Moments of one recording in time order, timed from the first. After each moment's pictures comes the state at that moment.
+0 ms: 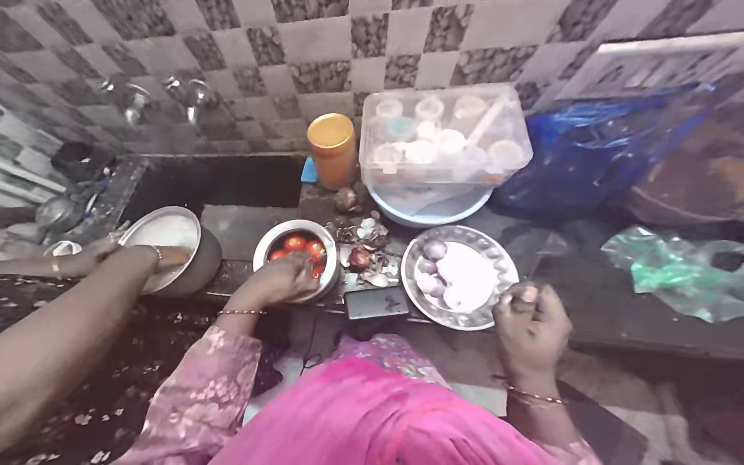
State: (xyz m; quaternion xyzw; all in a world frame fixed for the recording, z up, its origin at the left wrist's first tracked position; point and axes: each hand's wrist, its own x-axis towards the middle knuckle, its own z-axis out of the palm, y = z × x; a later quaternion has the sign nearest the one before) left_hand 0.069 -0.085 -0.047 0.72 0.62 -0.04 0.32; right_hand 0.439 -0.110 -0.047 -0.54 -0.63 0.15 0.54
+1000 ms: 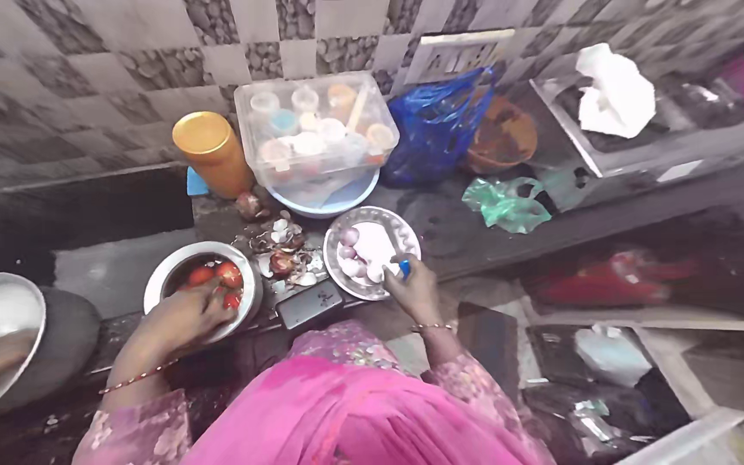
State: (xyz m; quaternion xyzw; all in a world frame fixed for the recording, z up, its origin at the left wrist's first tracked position) left_hand 0.067 -0.069 -0.044 0.69 0.63 -0.12 0.33; right_hand 0.454 -0.106 -0.087 -0.77 -0.55 0.22 0.24
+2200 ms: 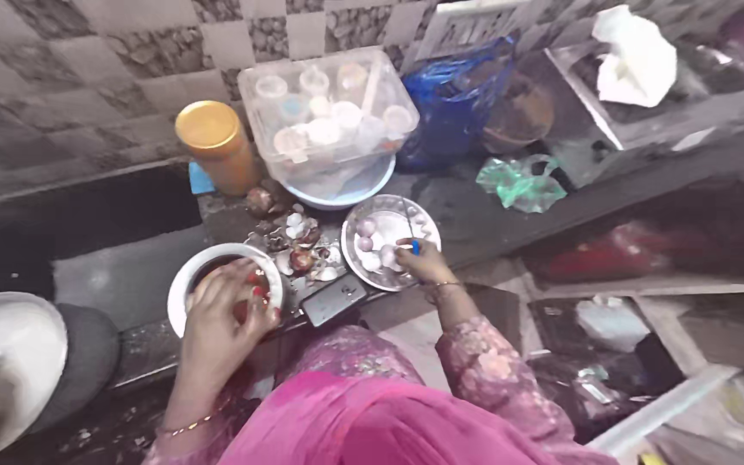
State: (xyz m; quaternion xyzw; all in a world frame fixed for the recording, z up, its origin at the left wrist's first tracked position) left_hand 0.078 -0.098 -0.053 0.77 0.55 0.29 0.17; right_hand 0.449 -0.067 -0.111 -0.76 -0.38 0.45 0.27
